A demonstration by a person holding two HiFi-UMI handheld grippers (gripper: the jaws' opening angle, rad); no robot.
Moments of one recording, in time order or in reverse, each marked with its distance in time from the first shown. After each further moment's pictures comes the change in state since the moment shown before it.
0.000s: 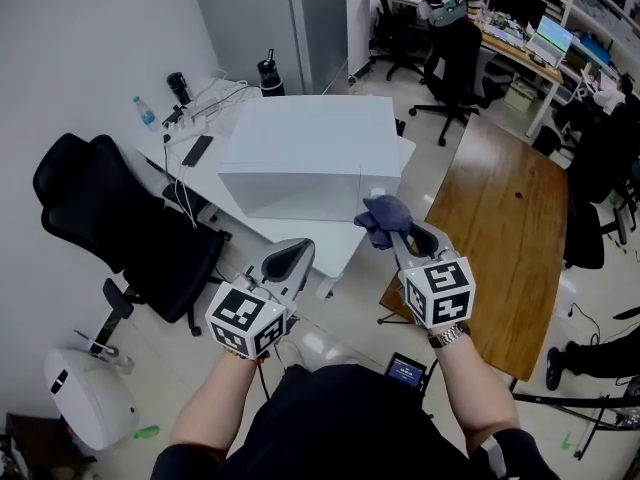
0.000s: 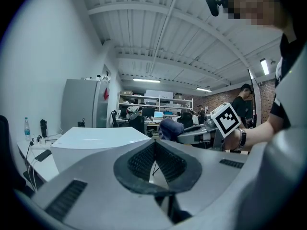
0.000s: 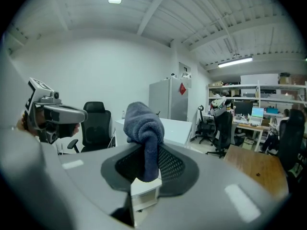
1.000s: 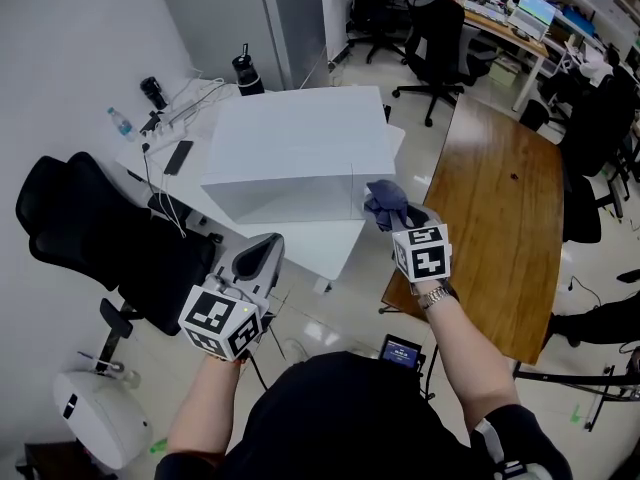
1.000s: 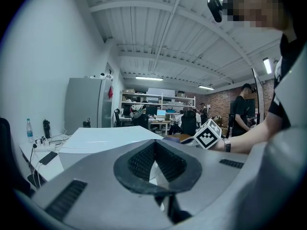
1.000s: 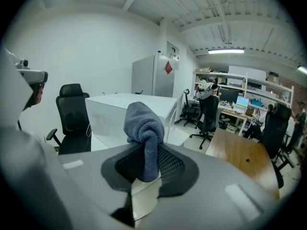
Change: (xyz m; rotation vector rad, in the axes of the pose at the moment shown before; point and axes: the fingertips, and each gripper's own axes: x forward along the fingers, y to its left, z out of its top) left arm 0.004 0.061 0.002 -0.001 0.026 0.021; right arm 0.085 -0.070 -0.073 0.052 0.216 -0.182
